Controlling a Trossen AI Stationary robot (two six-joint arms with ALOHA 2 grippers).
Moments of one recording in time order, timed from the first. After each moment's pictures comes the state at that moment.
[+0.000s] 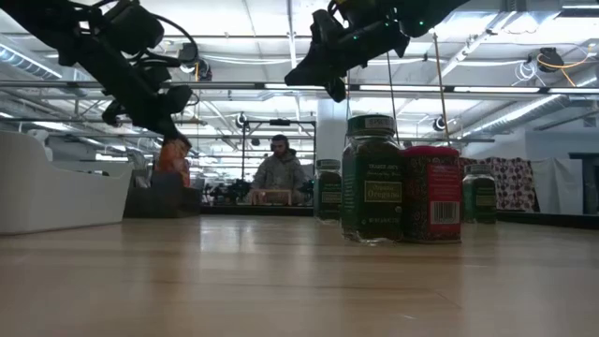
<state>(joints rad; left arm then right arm) 0.55 0.86 0.48 -0.18 -0.50 -0.36 -0.41 1.68 1.35 -0.09 -0.34 0.14</state>
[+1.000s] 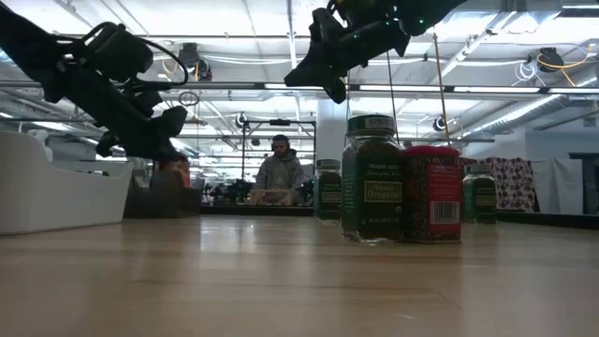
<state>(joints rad) 0.48 0.90 0.25 0.14 -0.51 -0.49 -0.39 1.68 1.35 -0.12 -0.35 0.16</state>
